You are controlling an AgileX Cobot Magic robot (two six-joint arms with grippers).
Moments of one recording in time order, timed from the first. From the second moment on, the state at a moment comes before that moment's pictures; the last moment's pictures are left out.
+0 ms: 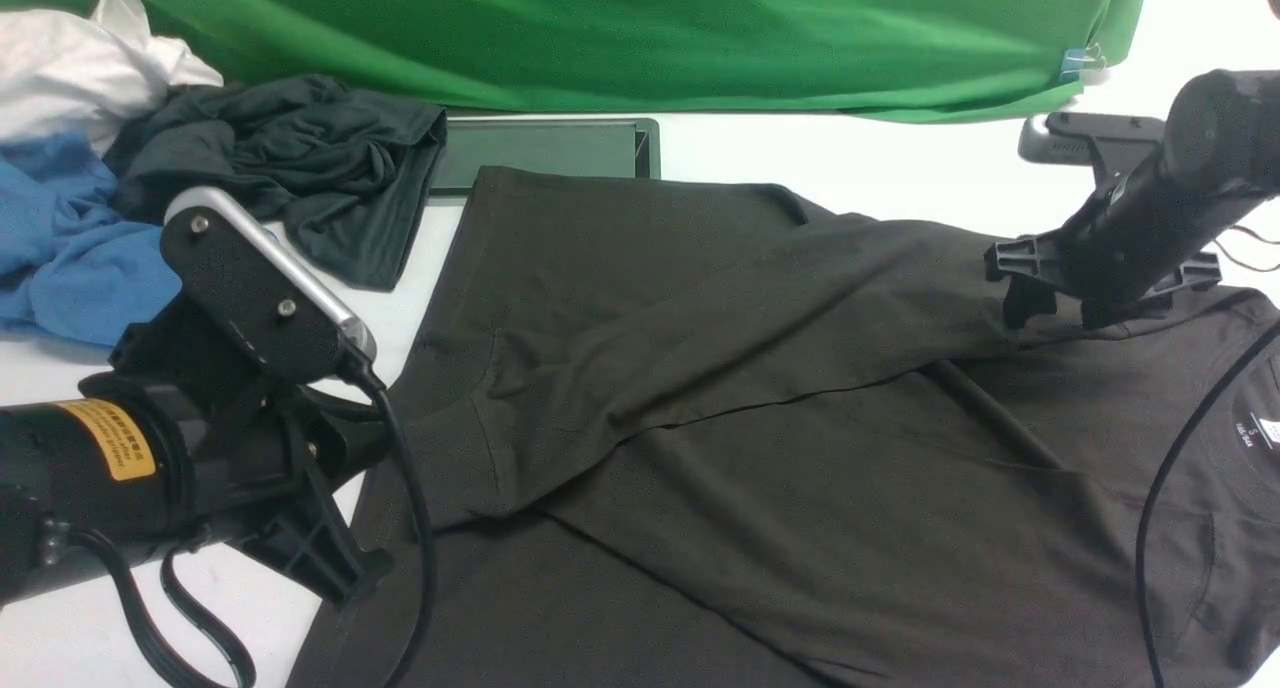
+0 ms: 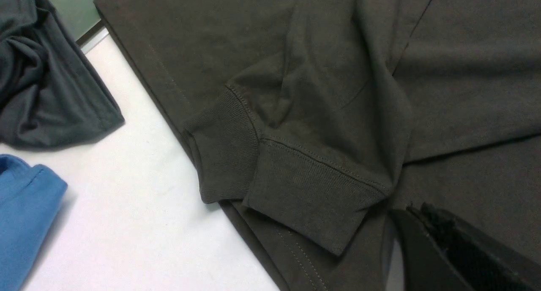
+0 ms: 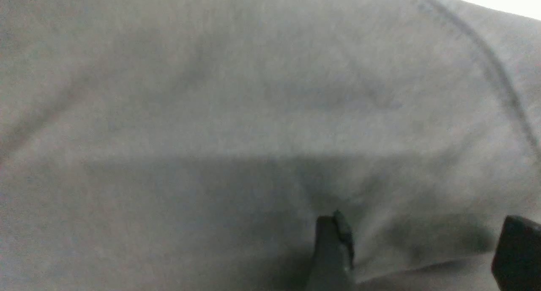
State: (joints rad) right arm 0.06 2.02 -1.37 0.04 0.68 0.14; left arm -0.39 0.98 -0.61 -0.08 0.45 0.46
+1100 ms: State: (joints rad) right arm 0.07 2.04 -1.37 0.08 0.66 0.09; left arm -0.39 0.98 -0.61 -0.08 0.45 0.46
